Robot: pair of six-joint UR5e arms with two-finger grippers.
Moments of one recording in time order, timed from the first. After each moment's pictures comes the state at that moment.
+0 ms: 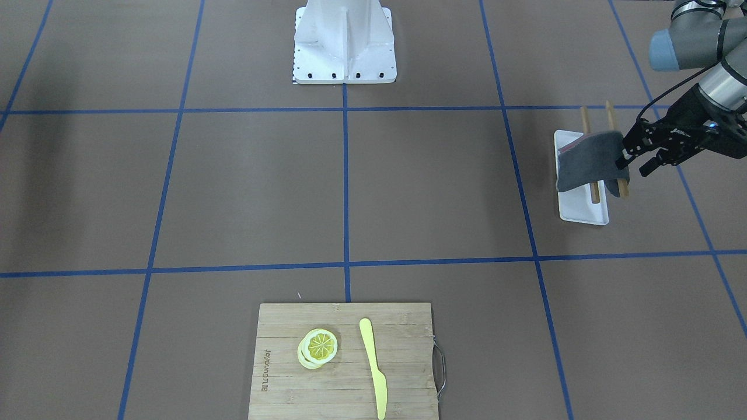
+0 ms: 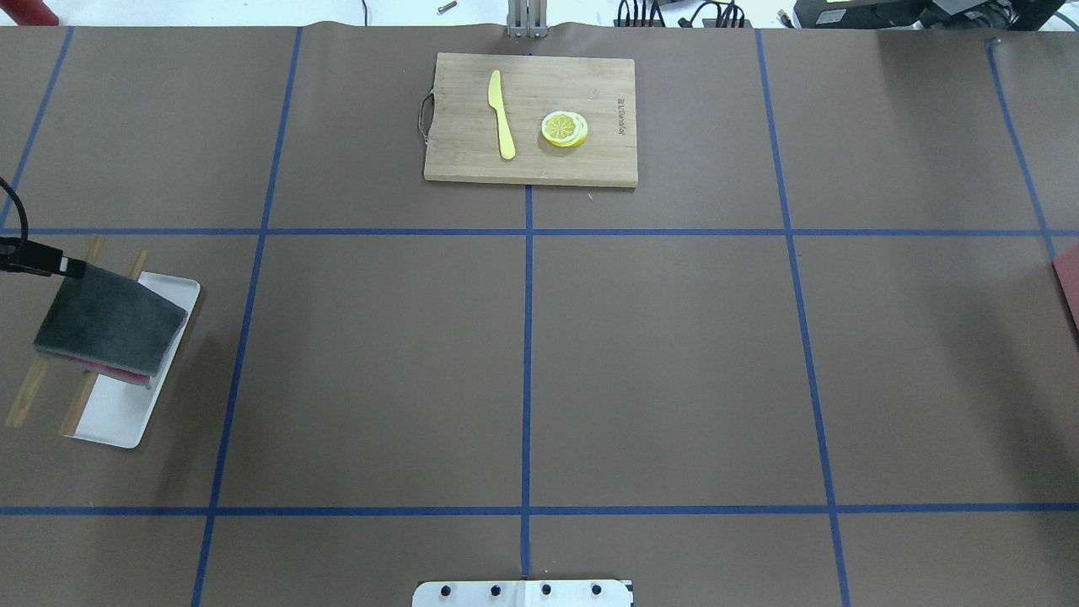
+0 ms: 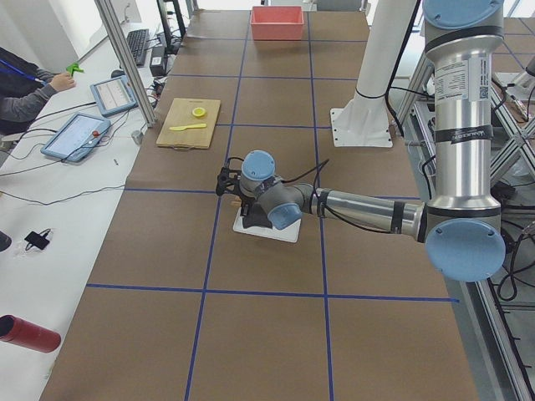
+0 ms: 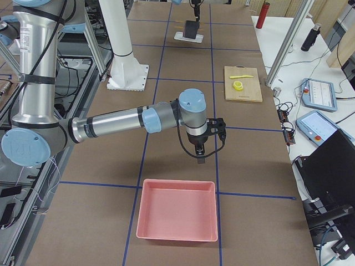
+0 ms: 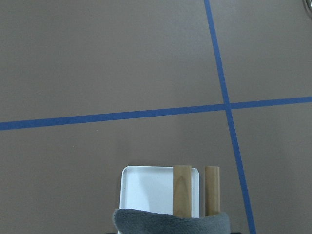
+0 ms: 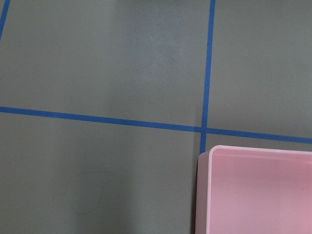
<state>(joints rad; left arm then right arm) -1.10 -1.47 -1.75 -2.37 -2.32 -0.79 1.48 -1.68 1.92 -1.48 2.26 0.19</state>
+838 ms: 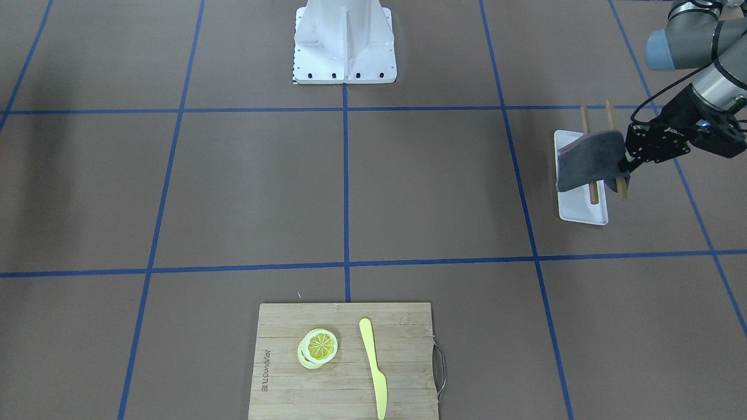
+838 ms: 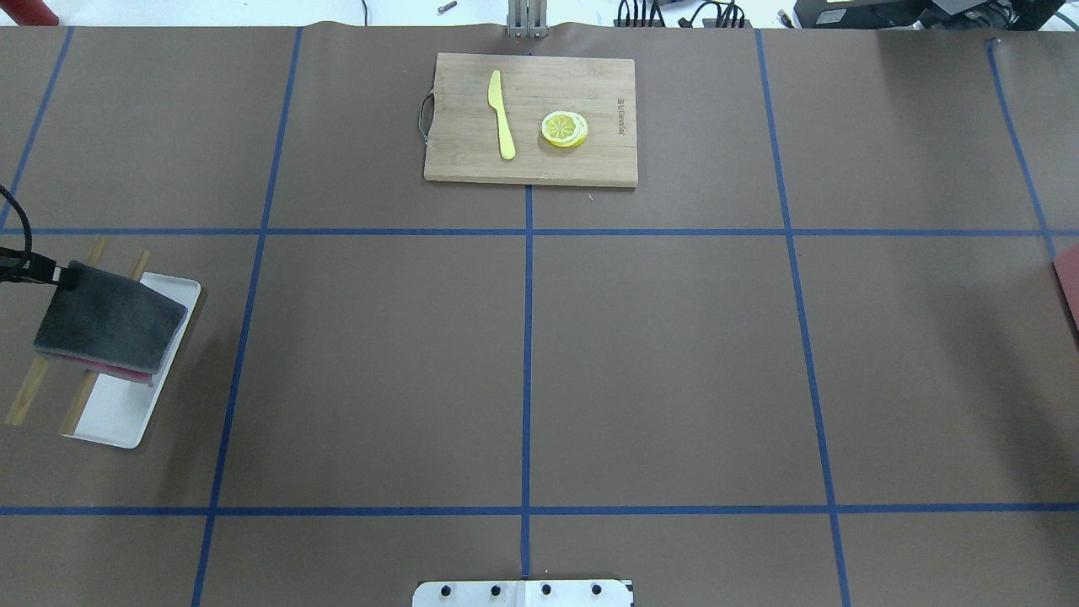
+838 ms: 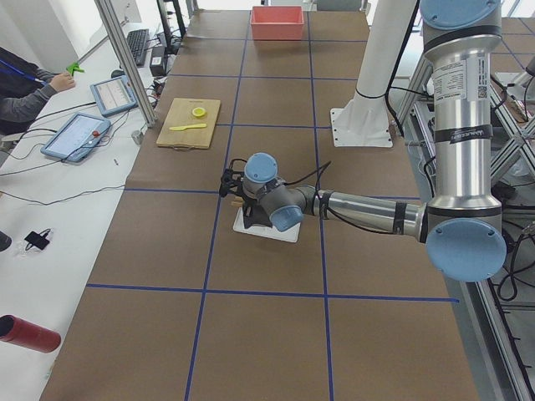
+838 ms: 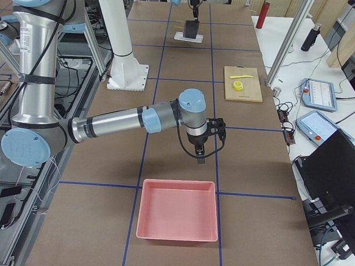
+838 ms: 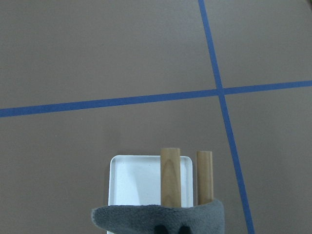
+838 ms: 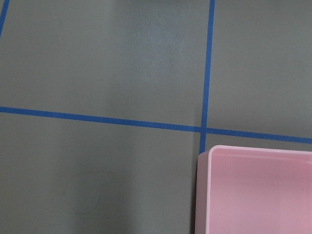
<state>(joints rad) -1.09 -1.46 -1.75 -2.40 -2.32 -0.79 1.48 -1.68 1.92 -1.48 2.26 0.19</state>
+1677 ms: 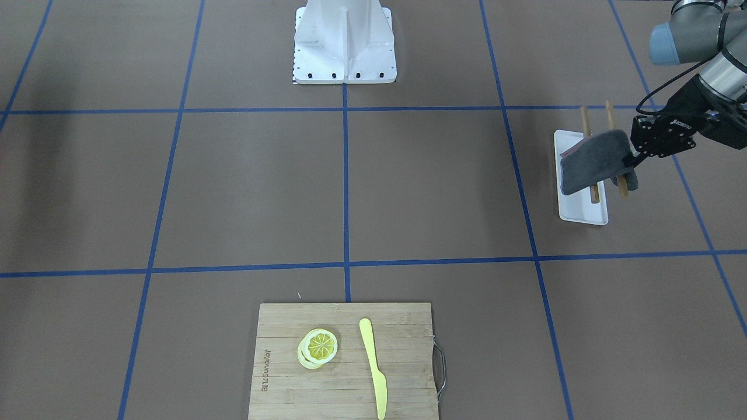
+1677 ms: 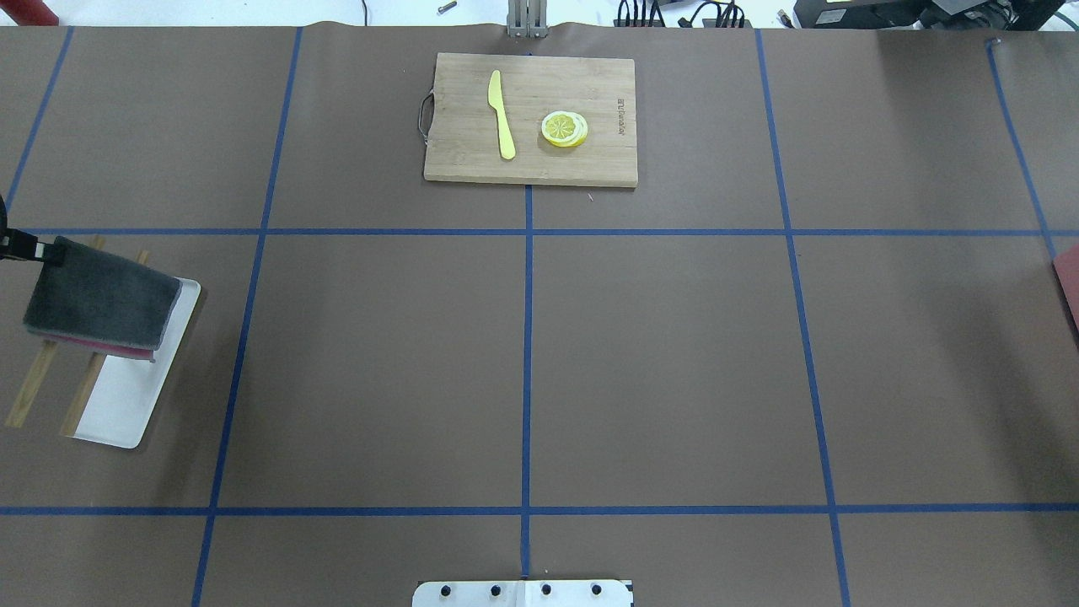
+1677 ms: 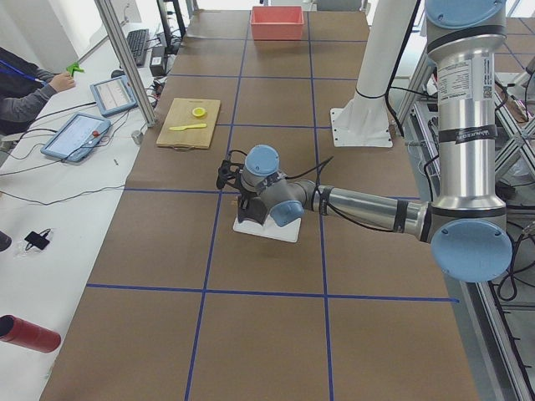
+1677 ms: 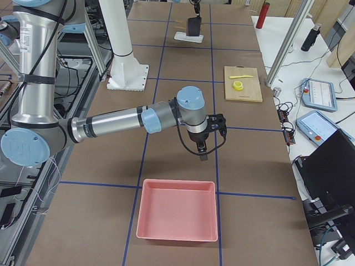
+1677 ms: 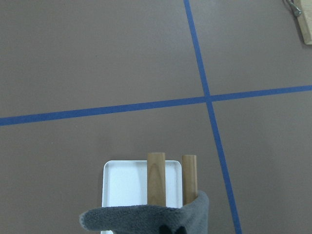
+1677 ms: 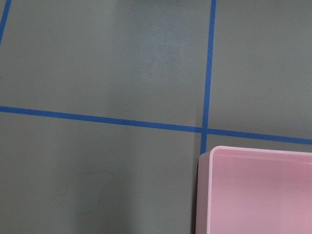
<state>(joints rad) -1.15 -1.47 -1.80 -2.40 -2.32 -0.83 1.48 -1.69 1.93 -1.40 2.26 0.19</state>
